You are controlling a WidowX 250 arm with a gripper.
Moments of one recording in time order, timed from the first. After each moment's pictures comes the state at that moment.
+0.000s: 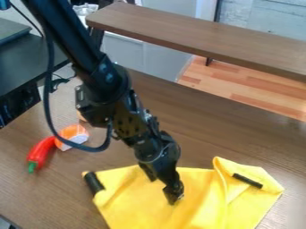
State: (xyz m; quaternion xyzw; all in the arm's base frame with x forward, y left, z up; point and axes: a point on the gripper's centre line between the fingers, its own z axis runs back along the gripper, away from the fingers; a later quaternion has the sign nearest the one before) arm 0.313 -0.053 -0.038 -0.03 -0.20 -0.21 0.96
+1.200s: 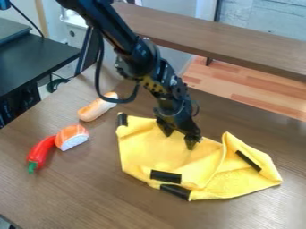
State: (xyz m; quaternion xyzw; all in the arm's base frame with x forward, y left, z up) arm 0.409 -0.026 -0.035 -0.02 -0.22 -0.09 0.97
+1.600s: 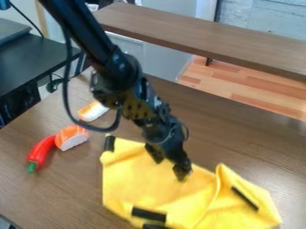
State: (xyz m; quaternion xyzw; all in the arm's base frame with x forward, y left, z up) arm 0.339 -0.046 -0.035 -0.04 -0.21 -0.14 0.97
